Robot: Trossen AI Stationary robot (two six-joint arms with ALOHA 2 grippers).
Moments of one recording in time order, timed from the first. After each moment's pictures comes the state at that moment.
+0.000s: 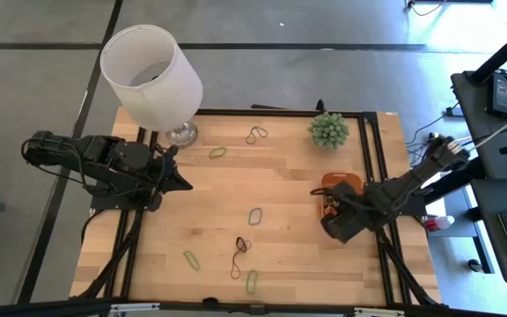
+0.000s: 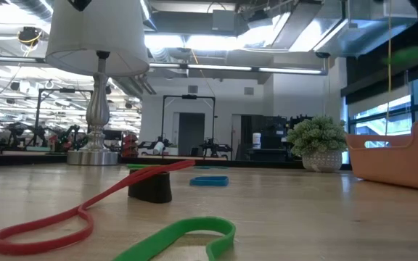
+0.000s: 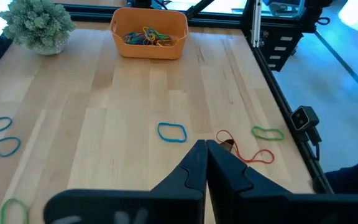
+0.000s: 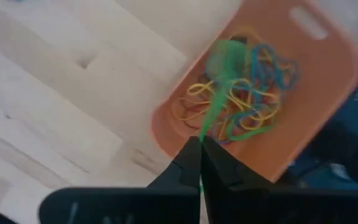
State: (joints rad) left arm -0.20 0.75 0.96 -0.73 -0.03 -0.18; right arm 0.59 1.40 1.29 -1.45 0.23 1.53
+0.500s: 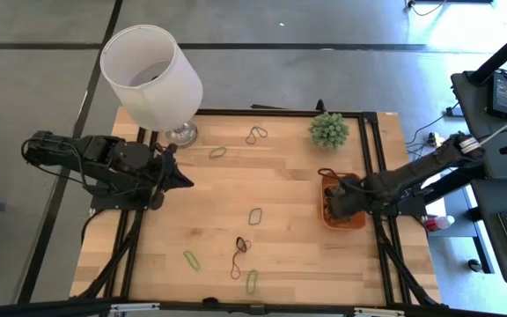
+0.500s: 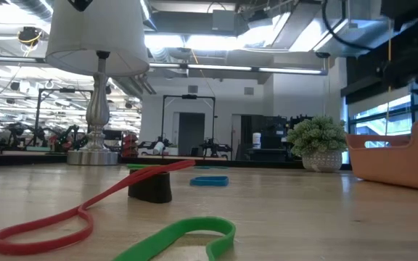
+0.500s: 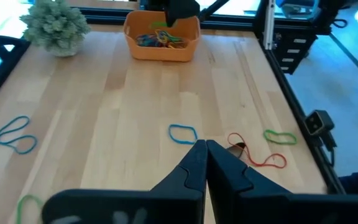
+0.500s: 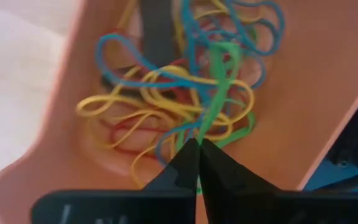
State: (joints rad) left arm -0.20 0.75 0.96 -0.73 -0.08 -0.18; right arm 0.40 1.14 0.71 -1.13 0.08 1.59
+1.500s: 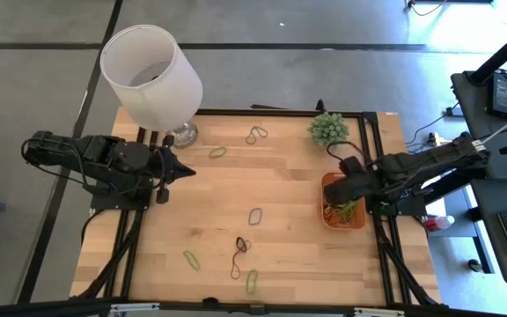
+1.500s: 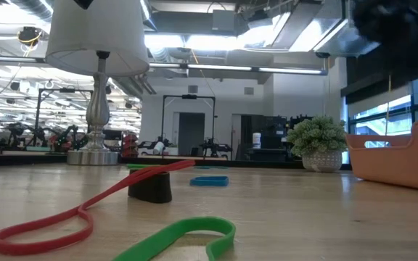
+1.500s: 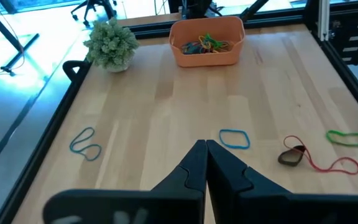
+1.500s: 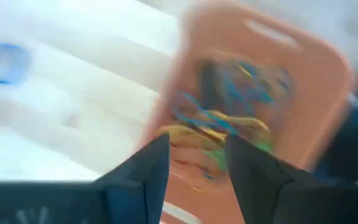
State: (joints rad) left arm -0.20 0.75 0.96 -0.73 -0.27 -0.05; right arm 0.30 1.07 0.98 -1.26 0.21 1.48
